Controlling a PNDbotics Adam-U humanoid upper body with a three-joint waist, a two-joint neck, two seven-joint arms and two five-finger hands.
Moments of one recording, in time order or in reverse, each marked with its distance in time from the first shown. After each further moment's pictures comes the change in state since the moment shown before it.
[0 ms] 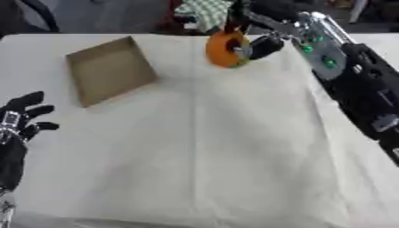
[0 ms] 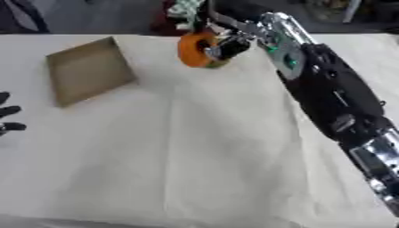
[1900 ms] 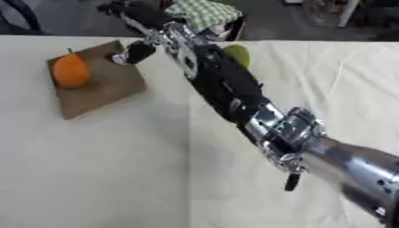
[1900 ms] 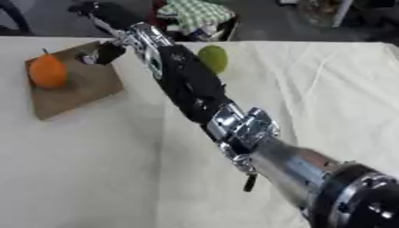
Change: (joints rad) left arm -0.155 -0.077 -0.107 -0.046 0.045 0.028 -0.107; right arm -0.135 0.013 -0.176 0.249 0.252 0.128 -0.166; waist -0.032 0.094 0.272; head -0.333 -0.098
